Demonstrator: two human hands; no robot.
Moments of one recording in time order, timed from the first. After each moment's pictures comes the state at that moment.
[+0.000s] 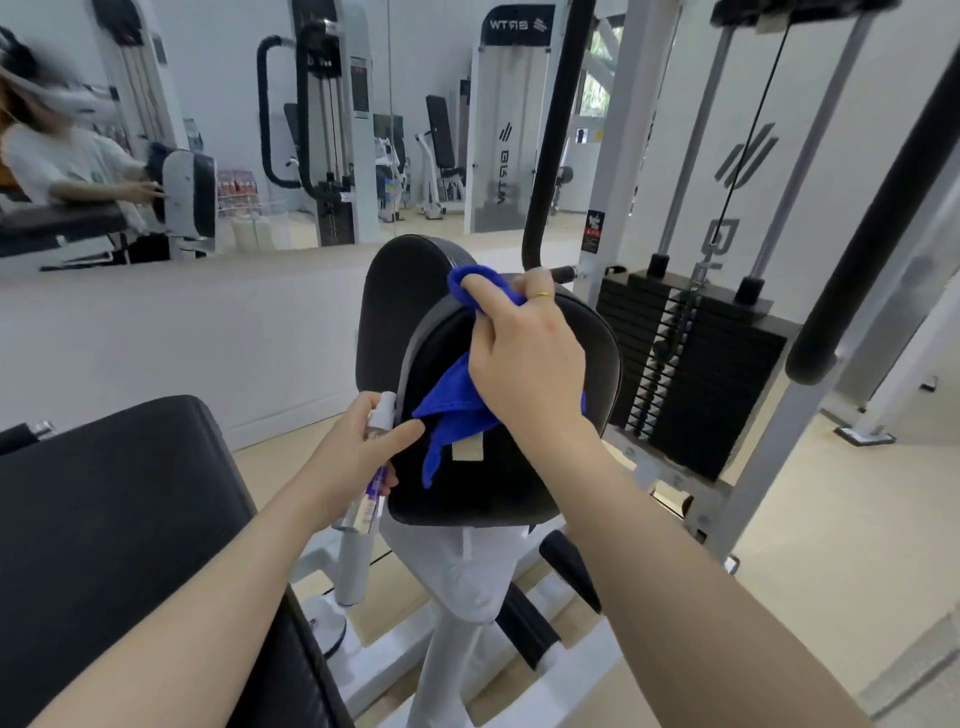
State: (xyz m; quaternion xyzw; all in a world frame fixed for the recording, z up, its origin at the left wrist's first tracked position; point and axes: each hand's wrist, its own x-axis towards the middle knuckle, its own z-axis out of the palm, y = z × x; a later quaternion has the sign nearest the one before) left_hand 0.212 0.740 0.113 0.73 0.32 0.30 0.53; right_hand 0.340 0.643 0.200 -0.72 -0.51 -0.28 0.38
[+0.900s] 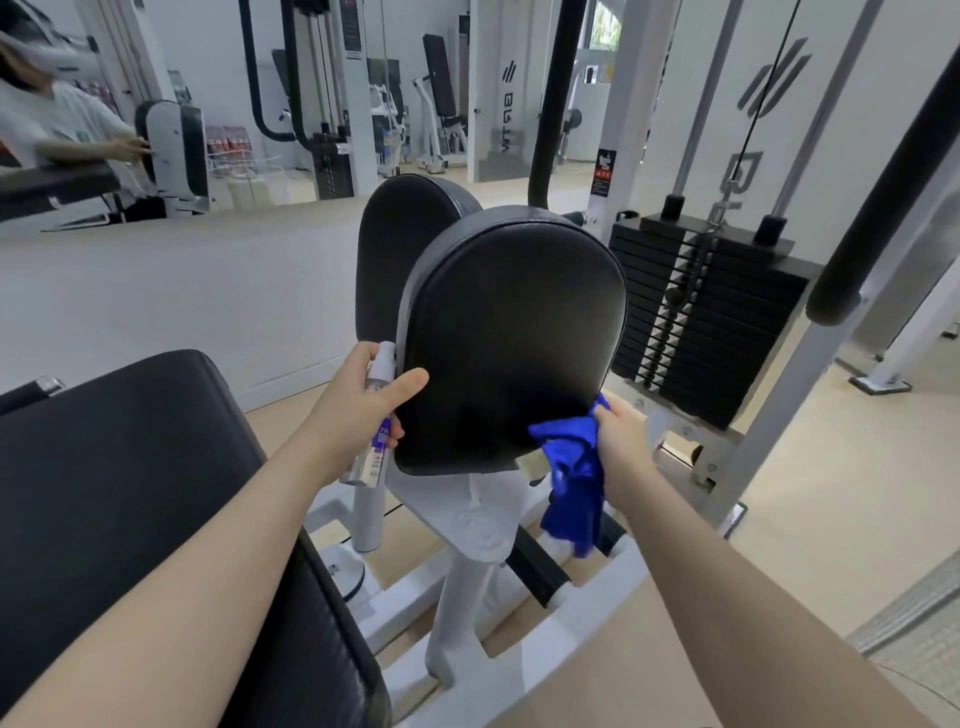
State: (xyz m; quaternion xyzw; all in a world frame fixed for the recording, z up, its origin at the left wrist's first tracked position) left_hand 0.209 0.735 0.111 0.74 0.36 0.28 0.50; right_hand 0.424 0.604 0.063 -0.72 -0.15 0.25 0.63
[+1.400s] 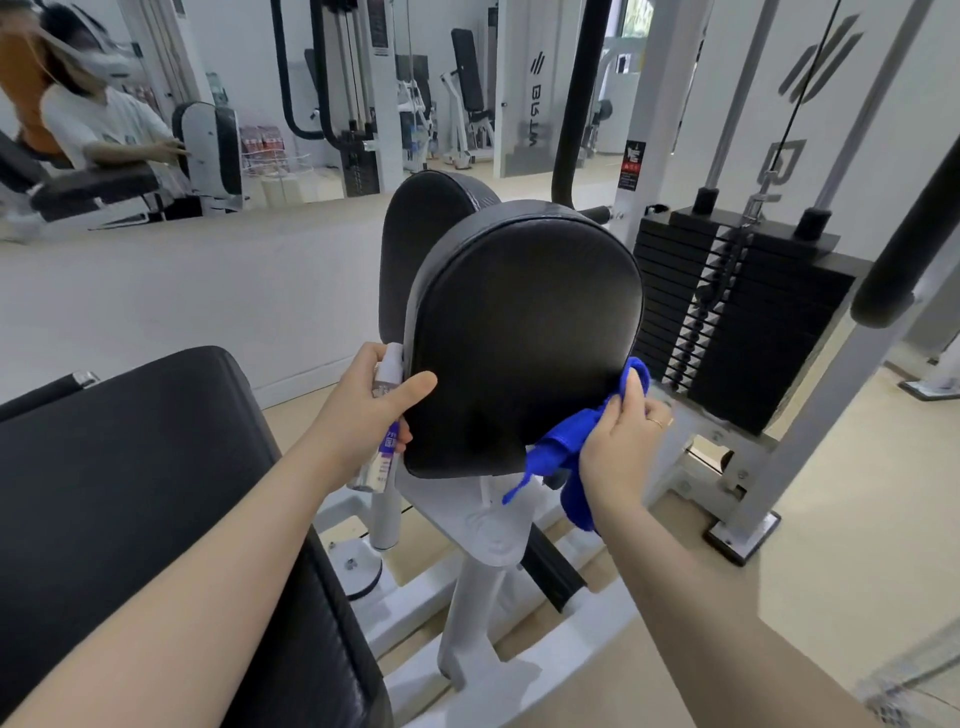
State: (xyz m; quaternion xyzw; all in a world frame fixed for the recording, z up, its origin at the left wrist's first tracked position) left_hand 0.208 0.731 0.112 0.74 0.38 0.29 0.48; right_hand 0.394 0.612 0.060 -0.77 -0.21 -0.01 0.60
